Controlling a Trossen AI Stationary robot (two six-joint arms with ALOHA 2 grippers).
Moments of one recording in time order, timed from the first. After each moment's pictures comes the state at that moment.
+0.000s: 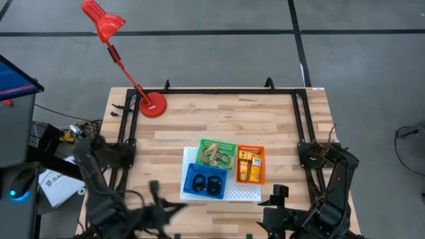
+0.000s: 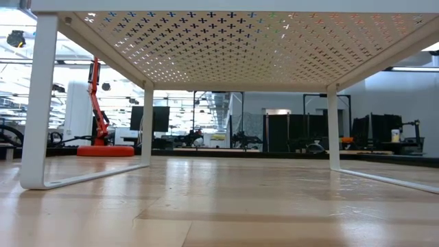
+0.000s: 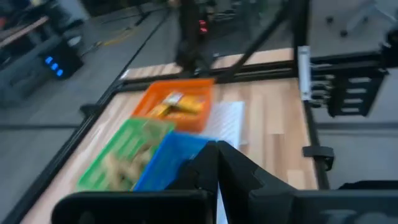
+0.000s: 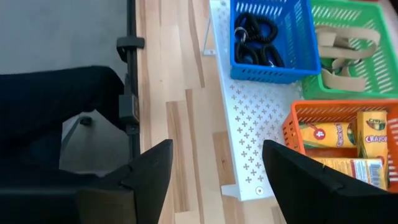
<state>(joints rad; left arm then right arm) -0.97 1.84 2.00 -1.10 -1.13 -0.63 0.96 1.99 2.31 -1.56 0.65 0.94</state>
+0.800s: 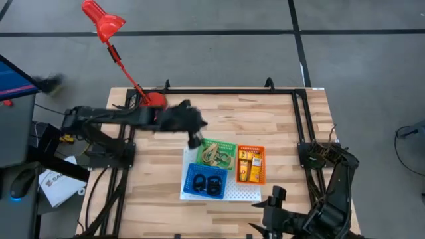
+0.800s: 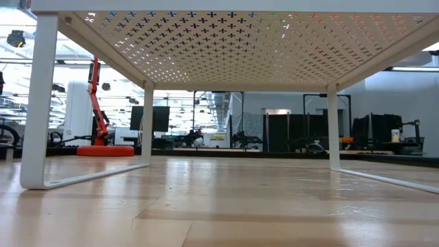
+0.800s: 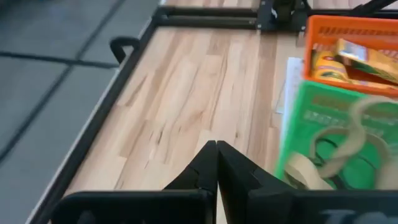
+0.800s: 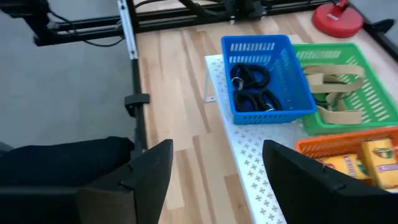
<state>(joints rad) -0.04 1.40 1.31 -0.55 -0.34 -0.04 0.97 2.00 2.31 -1.43 0.81 1.00</state>
